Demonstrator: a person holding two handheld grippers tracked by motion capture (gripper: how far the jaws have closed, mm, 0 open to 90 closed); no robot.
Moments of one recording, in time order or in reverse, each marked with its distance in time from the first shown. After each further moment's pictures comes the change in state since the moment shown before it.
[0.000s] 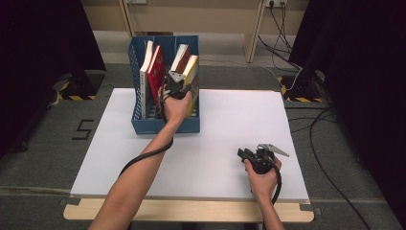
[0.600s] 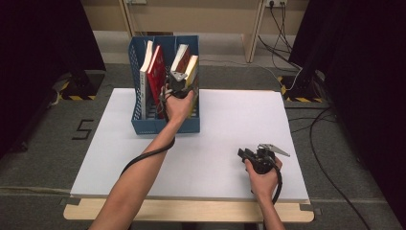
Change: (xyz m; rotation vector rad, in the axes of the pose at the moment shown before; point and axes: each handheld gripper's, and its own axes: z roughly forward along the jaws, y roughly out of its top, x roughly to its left) left arm -0.005 0.003 0.004 0.019 0.002 -0.022; right arm -0.002 0.001 -0.001 0.002 0.003 0.002
